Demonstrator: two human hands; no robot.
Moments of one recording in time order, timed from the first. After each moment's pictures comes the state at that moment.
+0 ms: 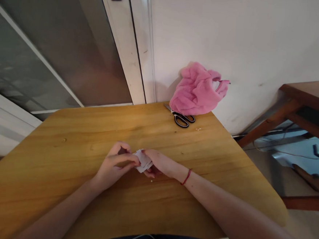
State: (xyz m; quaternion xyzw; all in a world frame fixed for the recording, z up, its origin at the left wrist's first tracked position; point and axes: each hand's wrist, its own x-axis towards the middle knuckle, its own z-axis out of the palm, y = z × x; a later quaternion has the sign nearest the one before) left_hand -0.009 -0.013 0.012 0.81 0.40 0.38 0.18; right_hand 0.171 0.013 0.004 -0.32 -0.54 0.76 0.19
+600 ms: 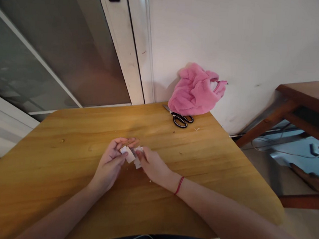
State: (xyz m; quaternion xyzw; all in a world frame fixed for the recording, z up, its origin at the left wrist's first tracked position) left_hand 0.005 -0.012 0.008 0.50 0.37 0.55 0.55; right_hand 0.157 0.002 0.002 -0.45 -0.66 0.53 0.30
